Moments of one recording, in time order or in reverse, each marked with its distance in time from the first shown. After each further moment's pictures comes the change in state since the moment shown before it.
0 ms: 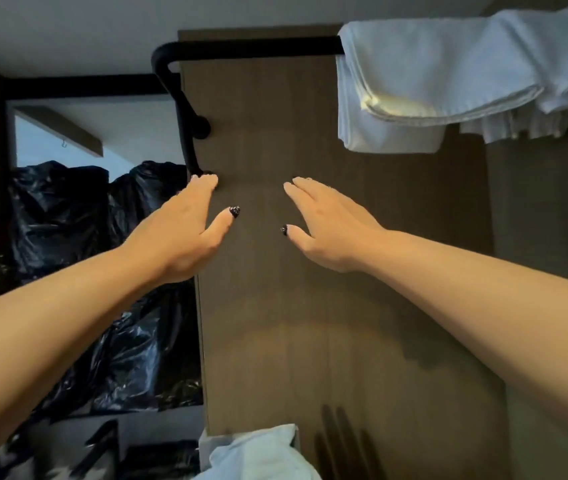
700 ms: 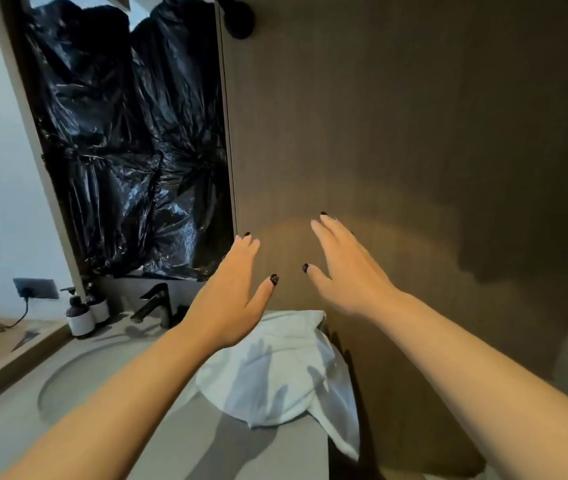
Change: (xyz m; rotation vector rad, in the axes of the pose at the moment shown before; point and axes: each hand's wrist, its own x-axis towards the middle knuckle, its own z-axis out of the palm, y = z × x) left_hand -0.159 -0.036 0.202 -0.223 -0.275 -0.238; right_hand -0.093 -0.028 0.214 0.448 -0.290 0.066
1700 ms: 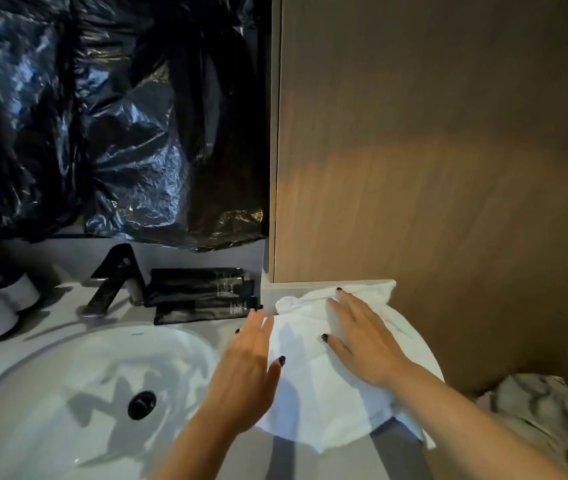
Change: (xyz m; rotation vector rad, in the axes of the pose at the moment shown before) left_hand -0.003 -0.265 0.172 -0.053 -0.361 -0.032; right_hand 0.053 0.049 0.312 -0.115 -0.433 0.324
